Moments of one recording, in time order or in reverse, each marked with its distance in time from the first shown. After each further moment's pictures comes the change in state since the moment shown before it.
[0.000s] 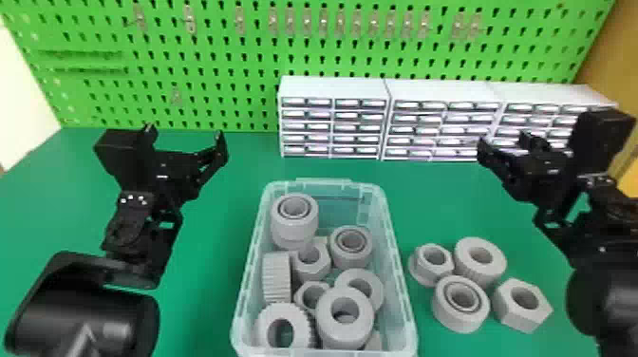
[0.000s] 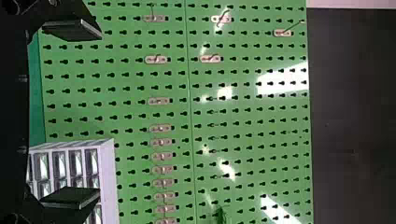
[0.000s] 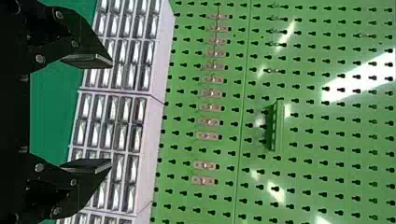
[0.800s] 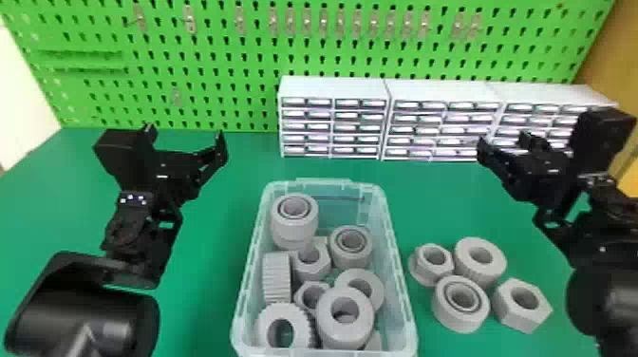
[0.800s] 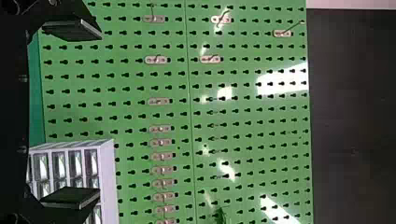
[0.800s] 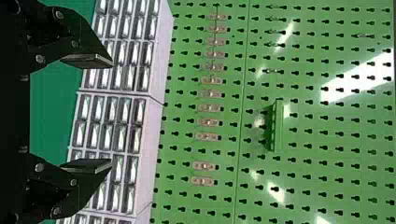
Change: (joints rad) left arm 0.000 -0.001 0.001 0.000 -0.001 0.000 0.000; right arm 0.000 0.000 0.000 -0.002 -0.006 0.000 0.000
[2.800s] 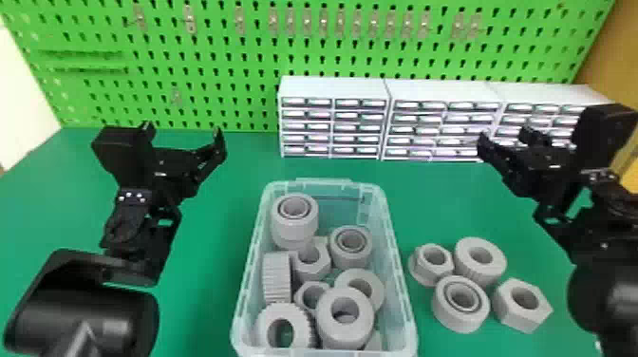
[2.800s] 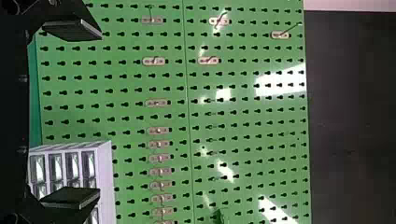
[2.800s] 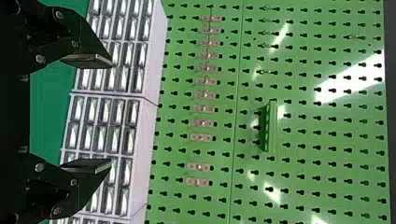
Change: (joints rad) left arm -0.006 -0.002 0.005 0.000 -0.001 0.000 0.000; right arm -0.008 -0.008 0.005 -0.006 -0.020 0.000 -0.006
